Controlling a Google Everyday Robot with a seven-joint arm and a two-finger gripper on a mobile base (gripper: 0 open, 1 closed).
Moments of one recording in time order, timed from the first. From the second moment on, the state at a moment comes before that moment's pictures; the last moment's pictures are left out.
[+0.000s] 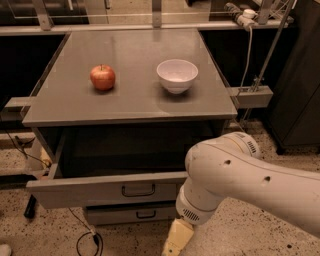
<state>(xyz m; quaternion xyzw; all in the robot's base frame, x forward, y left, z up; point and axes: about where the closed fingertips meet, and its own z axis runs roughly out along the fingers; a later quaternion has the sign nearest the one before) 0.355 -0.059 0.669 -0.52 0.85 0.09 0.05</state>
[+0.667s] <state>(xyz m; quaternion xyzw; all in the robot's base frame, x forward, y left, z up) 0.355 -0.059 0.669 -0.52 0.85 0.09 0.05</state>
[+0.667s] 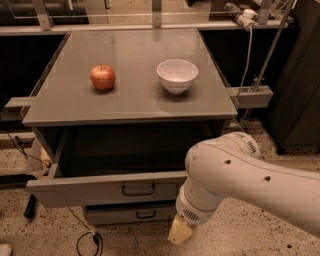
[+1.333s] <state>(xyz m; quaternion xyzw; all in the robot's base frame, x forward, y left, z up) 0.356 -0.059 0.669 -0.52 0.85 0.09 0.05</state>
